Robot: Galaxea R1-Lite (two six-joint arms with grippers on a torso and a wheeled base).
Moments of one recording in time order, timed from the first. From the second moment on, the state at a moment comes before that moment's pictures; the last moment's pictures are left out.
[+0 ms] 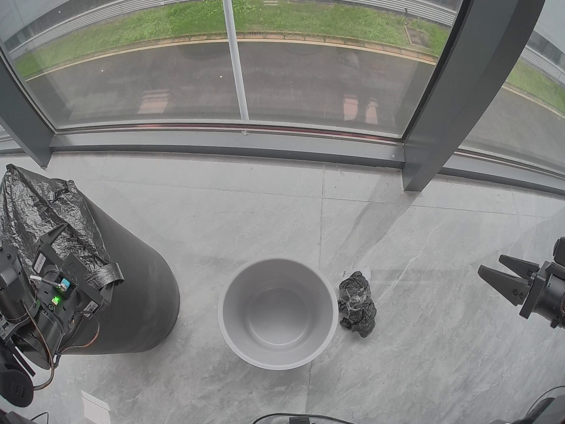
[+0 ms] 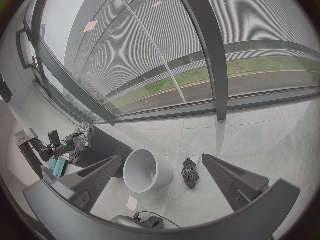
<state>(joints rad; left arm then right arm) -0.25 1.35 -0.19 -1.03 0.33 0.87 0.12 1.07 -0.23 -0.64 0.37 0.25</state>
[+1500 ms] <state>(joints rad) -0.25 1.46 -0.51 -1.14 0.34 -0.20 0.12 1.08 -0.20 -0.64 0.37 0.24</state>
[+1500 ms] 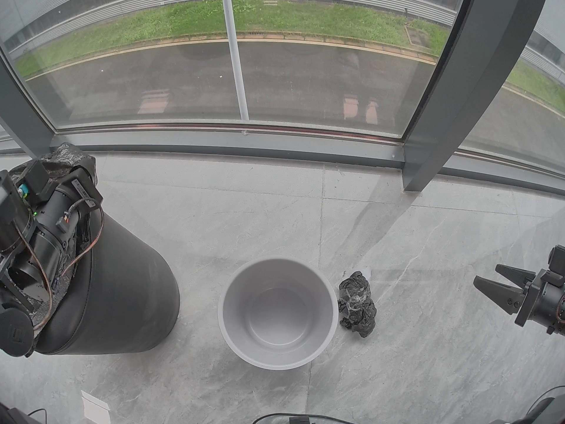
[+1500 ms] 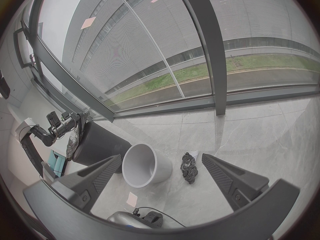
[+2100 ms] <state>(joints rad) -0.31 1.30 -0.94 -0.34 -0.41 -0.97 0.29 1.09 -0.31 -0.64 0.23 0.25</state>
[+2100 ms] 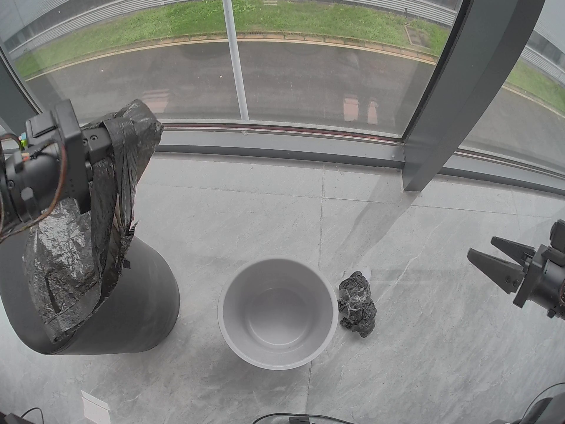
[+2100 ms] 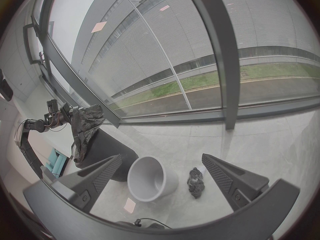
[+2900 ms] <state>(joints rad) -0.50 1.23 -1.06 -0.33 -0.58 -1.00 0.79 1.62 -0.59 -0.93 -0.03 0.25</state>
